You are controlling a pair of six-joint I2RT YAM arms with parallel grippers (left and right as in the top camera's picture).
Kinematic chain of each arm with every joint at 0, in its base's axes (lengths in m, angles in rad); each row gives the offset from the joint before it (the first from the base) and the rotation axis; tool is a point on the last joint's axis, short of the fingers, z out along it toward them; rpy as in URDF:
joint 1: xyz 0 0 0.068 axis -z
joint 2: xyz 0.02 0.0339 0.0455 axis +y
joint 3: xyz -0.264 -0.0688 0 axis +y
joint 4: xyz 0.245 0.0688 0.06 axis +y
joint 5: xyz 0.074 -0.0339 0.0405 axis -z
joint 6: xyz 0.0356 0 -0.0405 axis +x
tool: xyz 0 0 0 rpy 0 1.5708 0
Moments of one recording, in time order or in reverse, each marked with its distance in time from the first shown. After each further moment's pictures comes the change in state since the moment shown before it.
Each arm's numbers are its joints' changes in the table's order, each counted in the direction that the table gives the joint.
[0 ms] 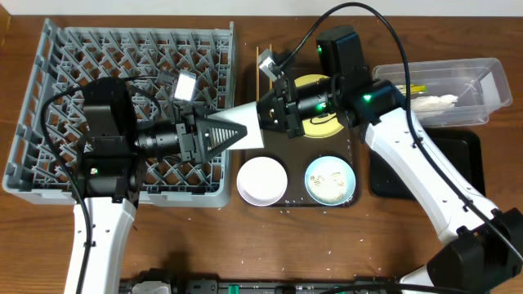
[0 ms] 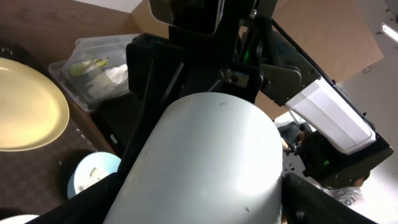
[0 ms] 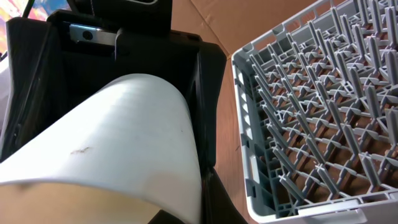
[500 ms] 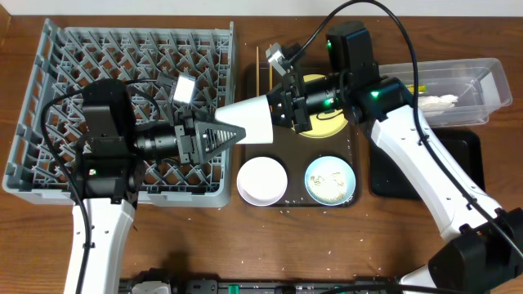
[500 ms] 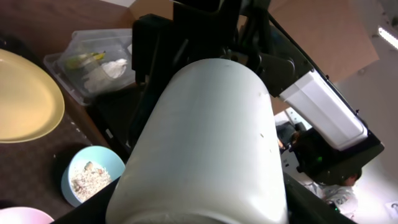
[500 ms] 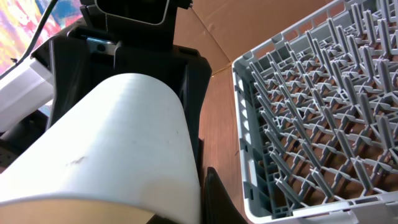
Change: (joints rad) left arm -0.006 -0.004 0.000 0.031 0.017 0.004; right arm 0.033 0.000 0.000 -0.013 -0.039 0.000
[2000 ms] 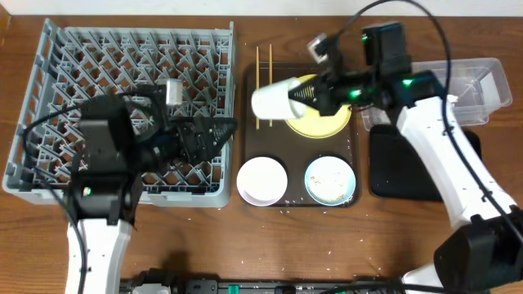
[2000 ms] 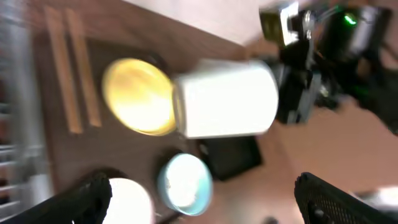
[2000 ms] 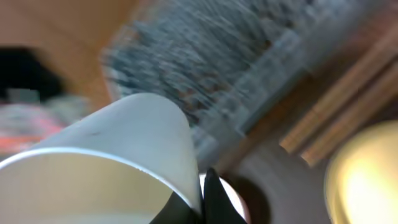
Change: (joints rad) left arm 0.008 -0.097 0.000 0.177 -0.469 0.019; right arm 0.177 0.002 0.005 0.177 0.302 -0.072
